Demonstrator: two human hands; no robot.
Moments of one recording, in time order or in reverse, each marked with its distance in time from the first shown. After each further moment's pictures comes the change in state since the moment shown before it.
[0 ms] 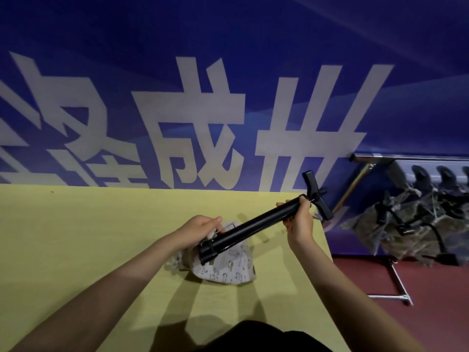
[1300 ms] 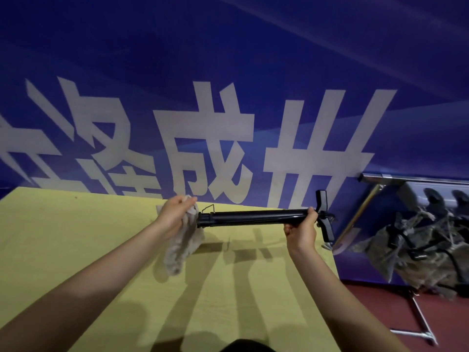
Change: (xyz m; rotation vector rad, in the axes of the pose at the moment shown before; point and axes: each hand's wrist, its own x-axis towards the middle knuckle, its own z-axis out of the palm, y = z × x) left_hand -0.029 0.038 -0.061 -0.495 0.527 -0.136; right_hand -0.009 -0.019 0.019 0.184 0.091 0.096
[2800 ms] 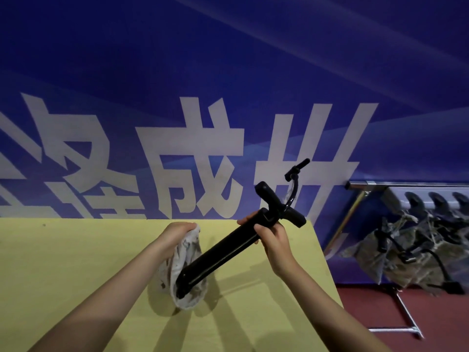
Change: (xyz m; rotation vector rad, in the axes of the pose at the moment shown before) left_hand 0.034 -0.003 0.008 0.164 -0.185 -0.167; right_hand -0.051 0.017 0.031 -0.475 -0.730 -0.533
